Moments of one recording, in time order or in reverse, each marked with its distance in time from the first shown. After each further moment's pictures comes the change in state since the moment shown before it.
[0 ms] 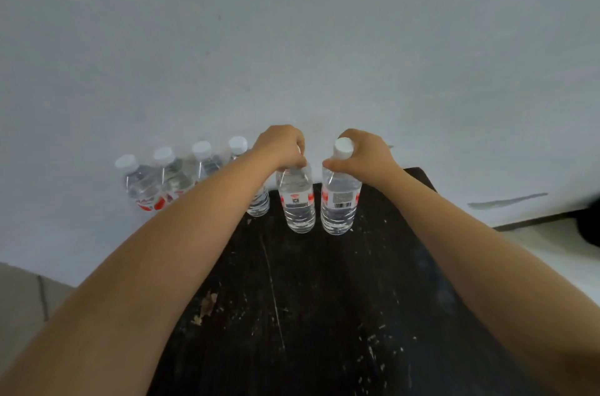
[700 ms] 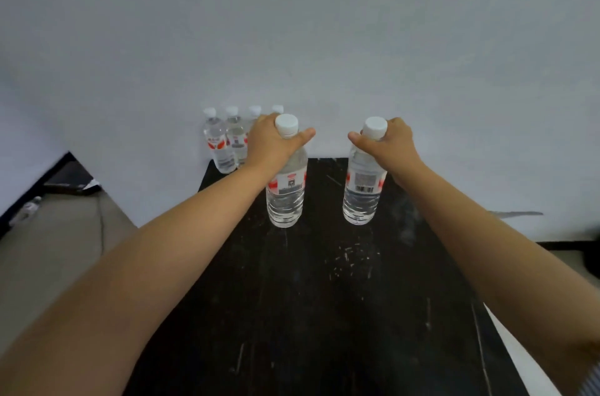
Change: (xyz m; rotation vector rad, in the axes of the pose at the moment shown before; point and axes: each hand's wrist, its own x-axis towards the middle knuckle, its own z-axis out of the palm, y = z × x) left_hand -0.268 0.053 0.027 -0.621 0.675 -0.135; right_hand -0.214 -0.019 -0.067 0.269 0.185 -0.076
